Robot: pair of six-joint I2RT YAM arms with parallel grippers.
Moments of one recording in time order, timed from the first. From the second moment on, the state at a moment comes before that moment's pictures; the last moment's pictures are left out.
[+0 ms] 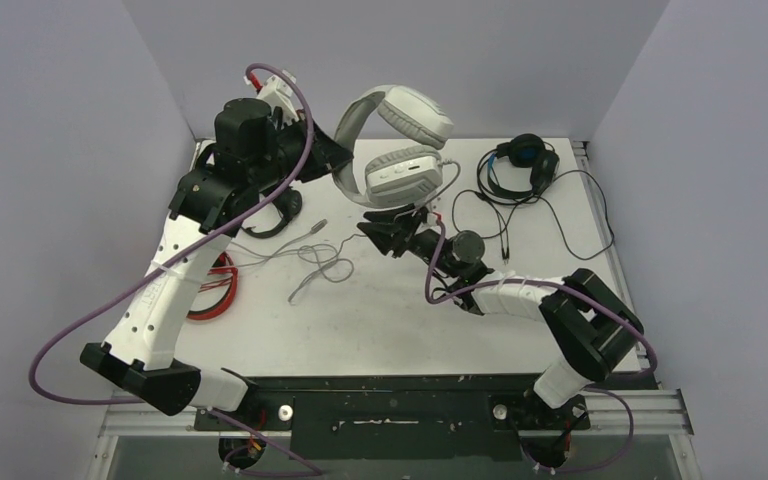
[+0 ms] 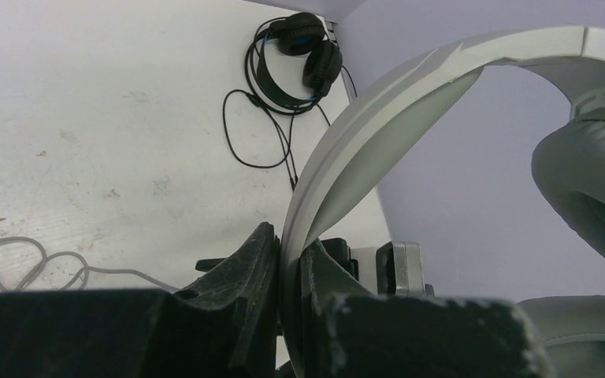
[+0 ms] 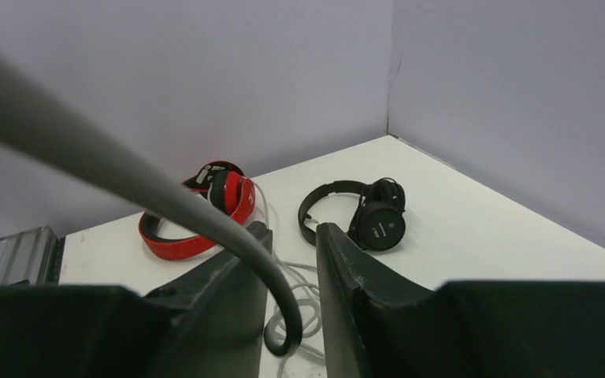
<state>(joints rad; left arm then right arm) -0.47 1.39 1.79 -0.69 0.16 -0.71 0.71 1.59 0.72 1.22 -0.38 0.18</state>
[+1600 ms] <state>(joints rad) -0.47 1.31 1.48 -0.72 -0.41 -0.09 0.75 1.05 1.11 -0.11 -0.02 -0.35</state>
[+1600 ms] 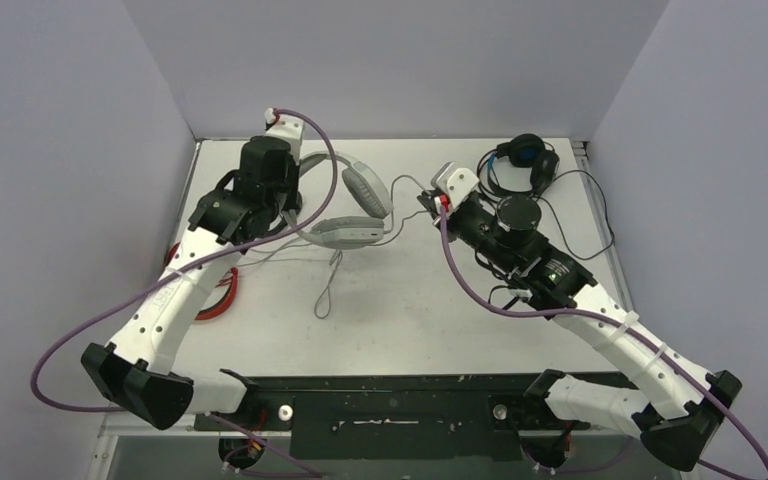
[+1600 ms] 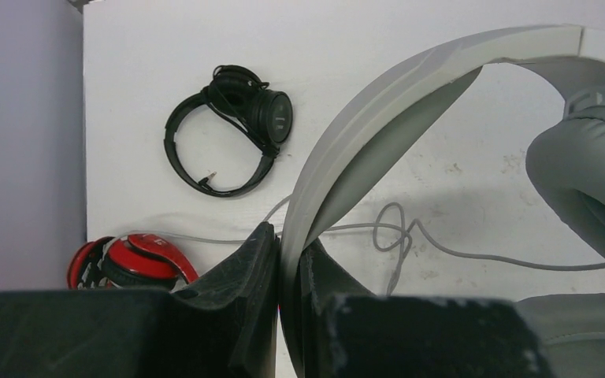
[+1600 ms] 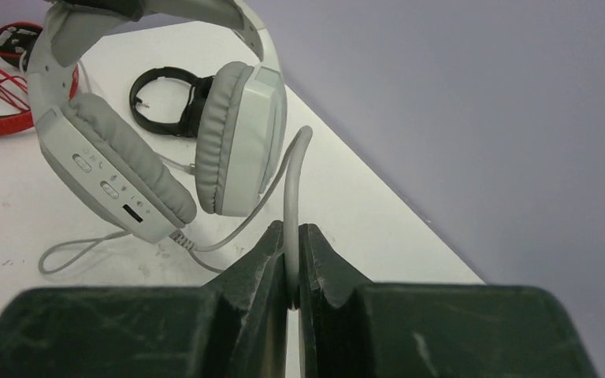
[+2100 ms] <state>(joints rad) -0.36 1.43 1.59 -0.81 -0.33 -0.18 0.75 1.04 1.30 -0.29 -0.18 -0.42</state>
